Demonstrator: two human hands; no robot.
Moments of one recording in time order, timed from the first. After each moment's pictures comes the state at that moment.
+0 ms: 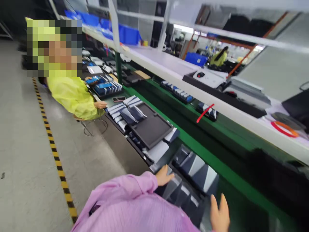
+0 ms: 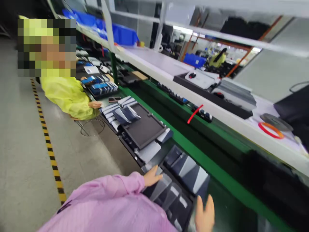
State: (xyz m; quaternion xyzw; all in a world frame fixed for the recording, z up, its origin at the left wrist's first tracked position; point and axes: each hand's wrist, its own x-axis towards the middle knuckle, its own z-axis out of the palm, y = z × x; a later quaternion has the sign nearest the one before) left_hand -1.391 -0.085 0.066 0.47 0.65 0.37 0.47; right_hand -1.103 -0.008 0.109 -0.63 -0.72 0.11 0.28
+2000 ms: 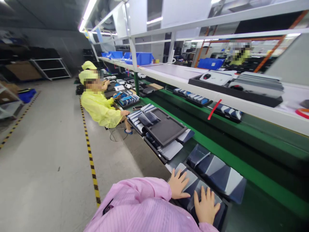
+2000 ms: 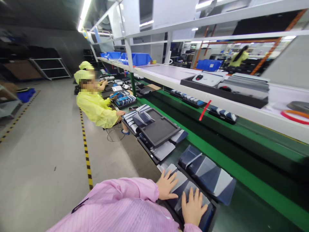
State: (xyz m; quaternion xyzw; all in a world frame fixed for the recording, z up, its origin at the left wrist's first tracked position) left_hand -1.352 -0.141 0.038 0.74 0.63 0.21 0.08; right_hand -1.165 -0.066 0.007 -0.51 -0.83 -0.13 0.19
